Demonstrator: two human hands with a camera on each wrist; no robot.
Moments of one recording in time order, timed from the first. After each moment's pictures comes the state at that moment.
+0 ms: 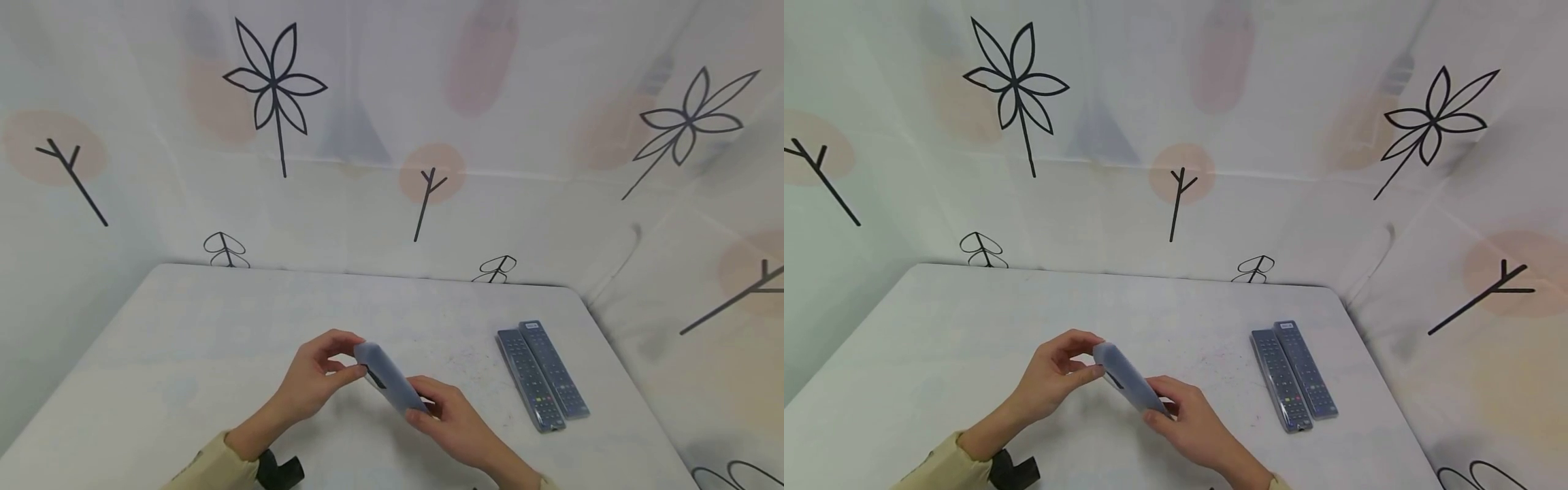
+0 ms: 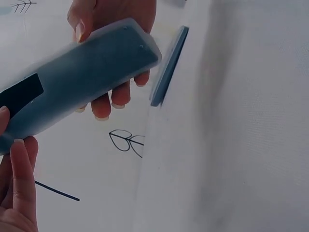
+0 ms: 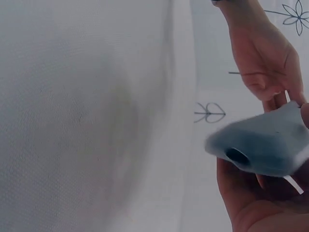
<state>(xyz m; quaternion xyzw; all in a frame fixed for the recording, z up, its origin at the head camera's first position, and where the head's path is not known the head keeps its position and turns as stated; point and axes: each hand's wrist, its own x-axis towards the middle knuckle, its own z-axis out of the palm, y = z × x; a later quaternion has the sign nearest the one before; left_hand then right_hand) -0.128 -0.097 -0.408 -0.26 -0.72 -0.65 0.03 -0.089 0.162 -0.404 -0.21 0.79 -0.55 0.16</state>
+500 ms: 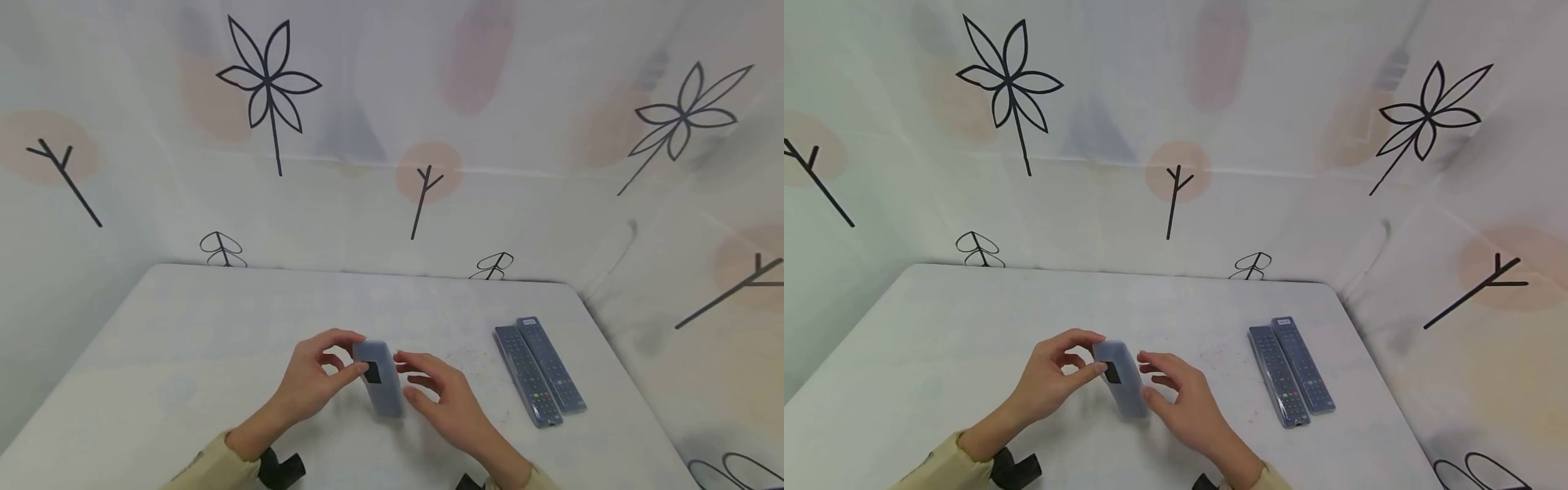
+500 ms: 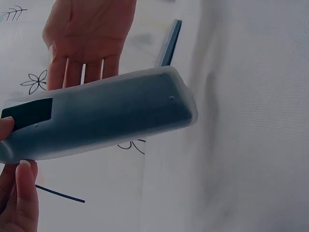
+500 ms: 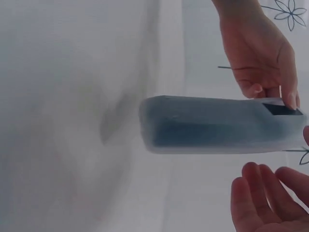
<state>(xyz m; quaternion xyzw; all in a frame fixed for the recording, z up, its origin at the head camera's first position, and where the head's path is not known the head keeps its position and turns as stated) -0.127 -0.093 -0.406 -0.26 -0.76 -0.59 0.09 -0.094 0.155 -0.401 -0.21 0.80 -0.55 0.04</state>
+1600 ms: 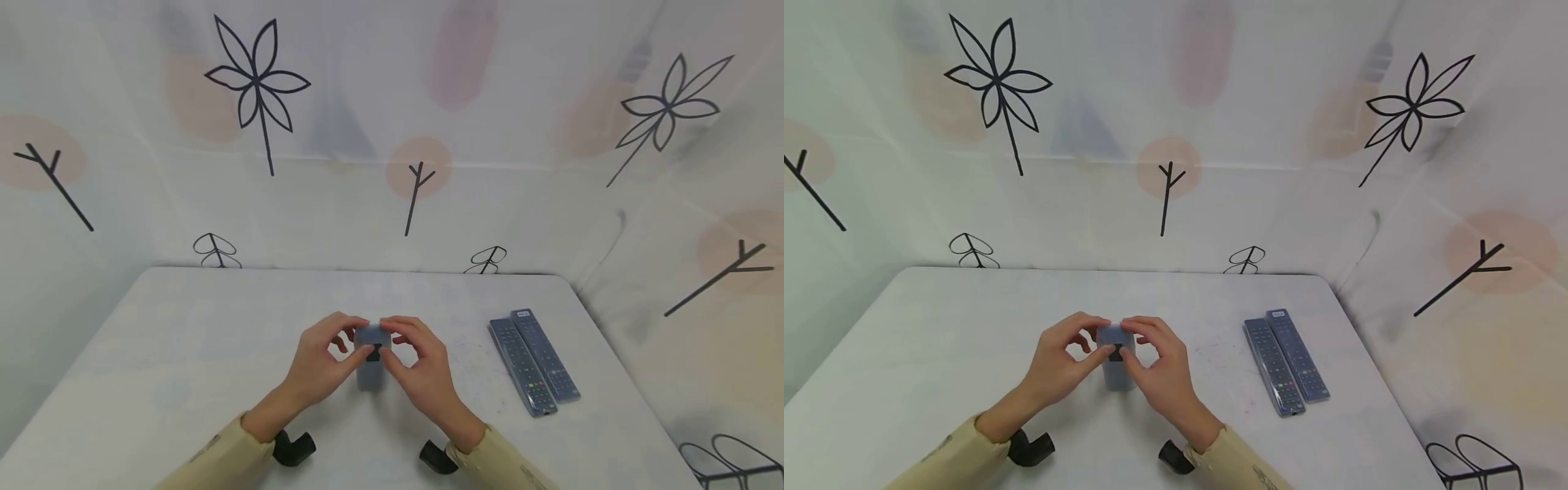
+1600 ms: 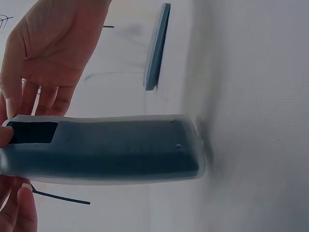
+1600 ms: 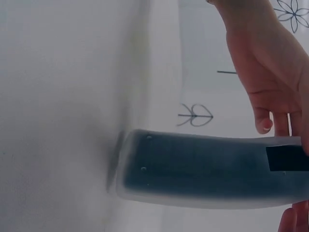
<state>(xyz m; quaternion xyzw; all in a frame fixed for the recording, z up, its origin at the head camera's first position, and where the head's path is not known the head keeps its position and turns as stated) -0.149 -0.081 -0.409 -0.34 -0.77 -0.49 0.22 -0.117 0.114 -0.393 -0.26 0.77 -0.54 -0.22</state>
